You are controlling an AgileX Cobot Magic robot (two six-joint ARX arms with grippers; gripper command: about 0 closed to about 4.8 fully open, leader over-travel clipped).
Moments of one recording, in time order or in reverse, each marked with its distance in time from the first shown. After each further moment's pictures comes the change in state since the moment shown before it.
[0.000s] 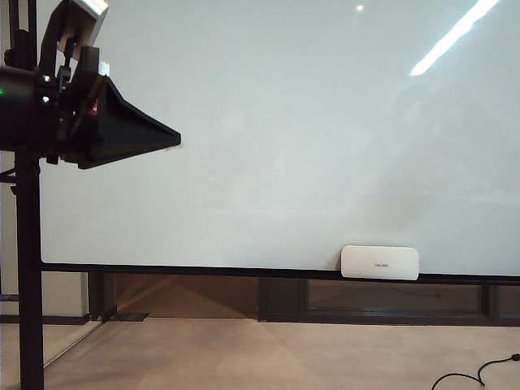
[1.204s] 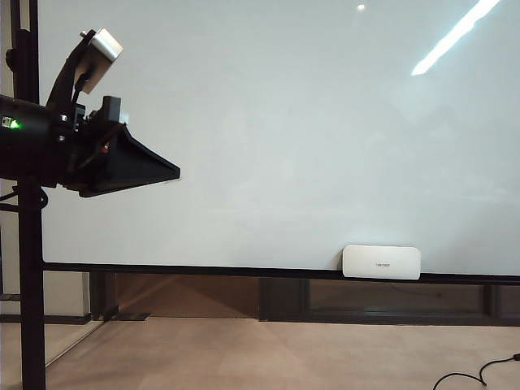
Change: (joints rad) left arm 0.000 0.113 0.016 0.020 -0.077 0.052; right arm 0.005 0.612 0.770 -0.010 -0.026 0.082
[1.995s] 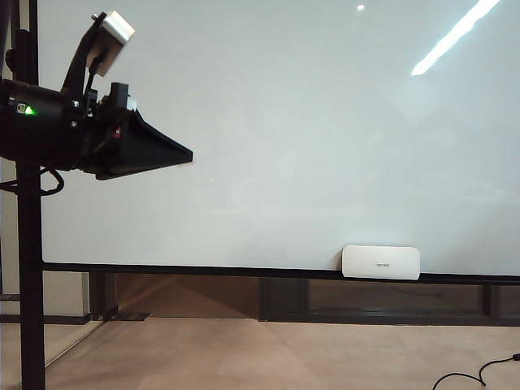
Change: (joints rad) left arm 0.000 0.000 0.061 -0.044 0.064 0.052; right arm 0.024 0.047 0.045 0.011 -0.004 -0.032
